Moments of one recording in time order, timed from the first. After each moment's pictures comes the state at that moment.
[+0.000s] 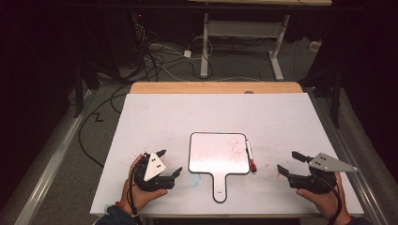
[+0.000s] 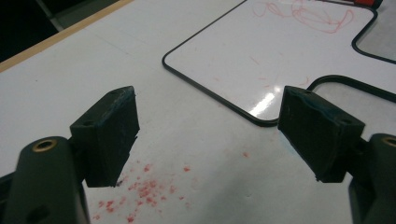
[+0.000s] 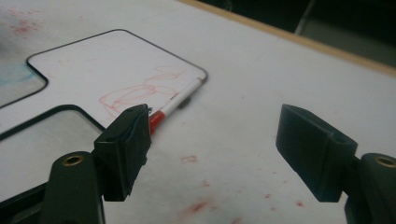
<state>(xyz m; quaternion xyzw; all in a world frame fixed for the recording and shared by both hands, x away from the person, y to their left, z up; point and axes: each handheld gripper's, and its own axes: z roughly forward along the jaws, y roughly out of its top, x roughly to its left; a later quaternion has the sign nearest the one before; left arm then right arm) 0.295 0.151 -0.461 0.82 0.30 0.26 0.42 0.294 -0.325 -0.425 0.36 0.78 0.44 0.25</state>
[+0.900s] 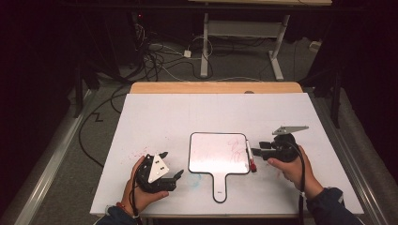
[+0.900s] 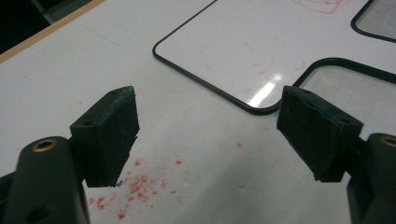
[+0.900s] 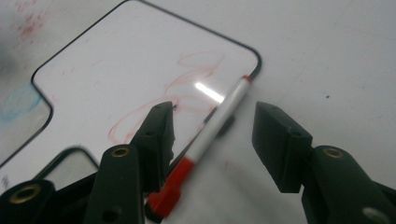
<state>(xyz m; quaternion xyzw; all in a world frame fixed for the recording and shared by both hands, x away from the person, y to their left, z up) 0.294 0.146 -0.466 0.83 0.29 0.26 0.40 0.395 -0.268 -0.434 0.42 0.82 0.38 0.09</state>
